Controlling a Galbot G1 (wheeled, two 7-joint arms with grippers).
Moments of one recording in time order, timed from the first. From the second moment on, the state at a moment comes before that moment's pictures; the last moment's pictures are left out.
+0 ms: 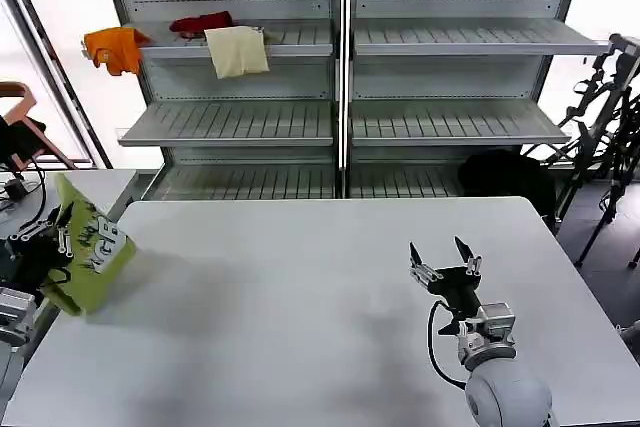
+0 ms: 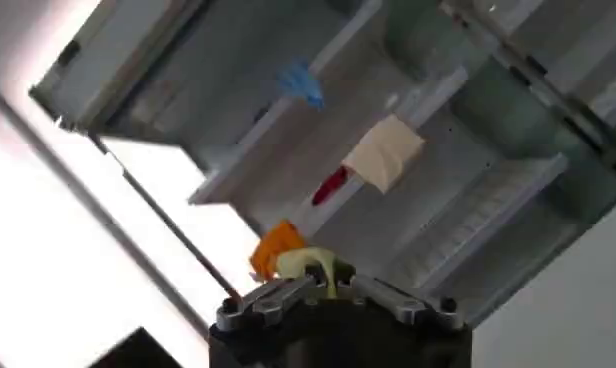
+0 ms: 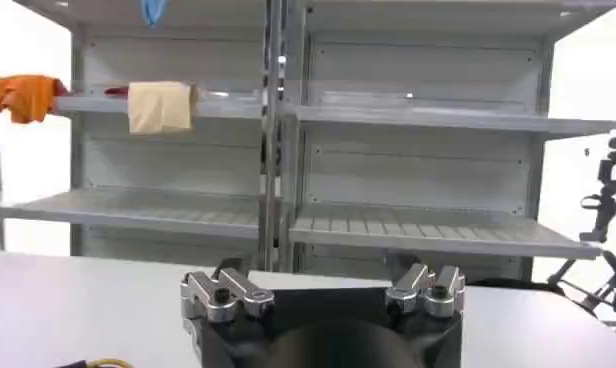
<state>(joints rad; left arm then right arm) 1.37 -0.91 -0.97 -1.99 0.09 0.13 0.13 -1.29 1.29 0.48 2.13 0.21 -0.37 0.09</state>
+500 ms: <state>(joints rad) 1.37 -1.03 -0.61 -2.00 0.53 0.05 0.15 -1.35 1.29 0.55 2.13 0.23 -0.34 0.08</state>
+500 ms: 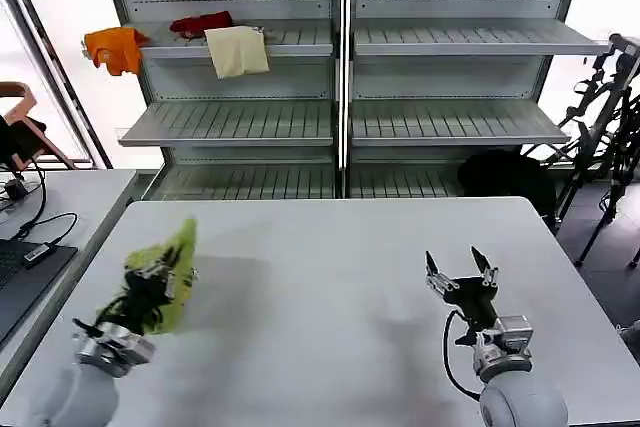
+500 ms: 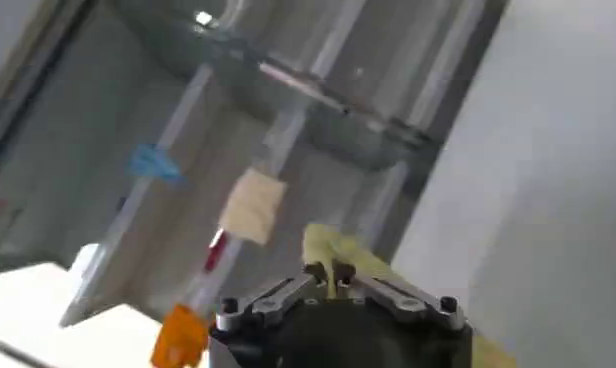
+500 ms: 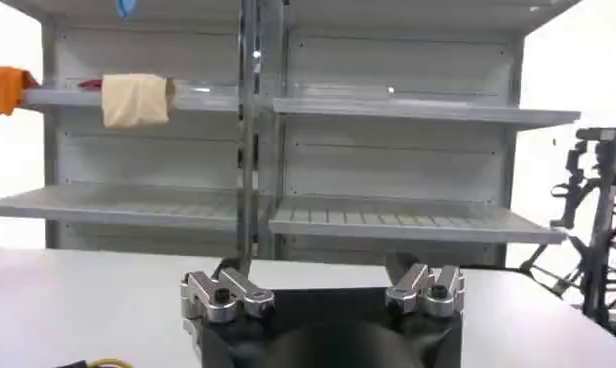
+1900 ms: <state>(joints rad) 1.12 -1.16 -0.06 -2.13 -0.04 0.55 -0.04 -1.31 1.35 0.41 2.20 0.35 -0.50 0.09</state>
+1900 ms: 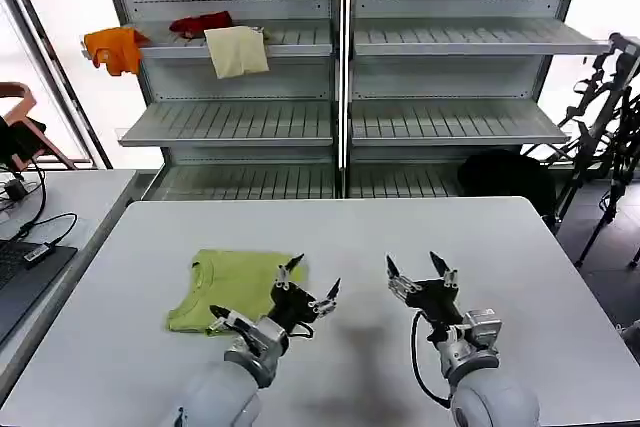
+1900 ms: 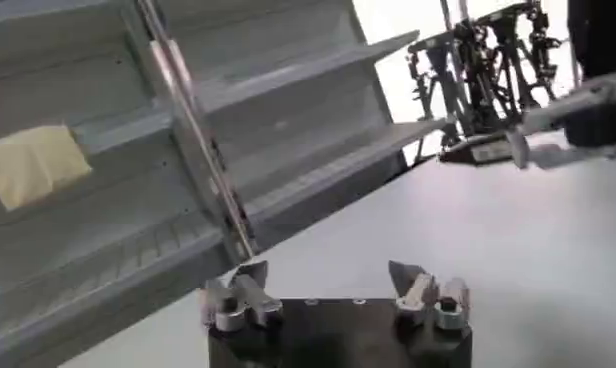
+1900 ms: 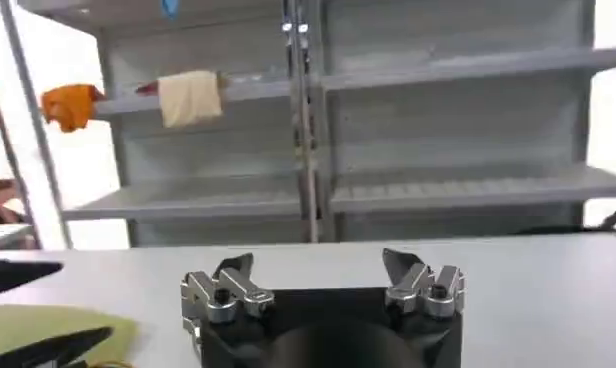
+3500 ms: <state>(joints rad) 1.28 -1.17 -0.62 -2.22 -0.34 0.54 -0.05 -1.08 1.54 0.02 1.90 0.83 -0.59 0.54</state>
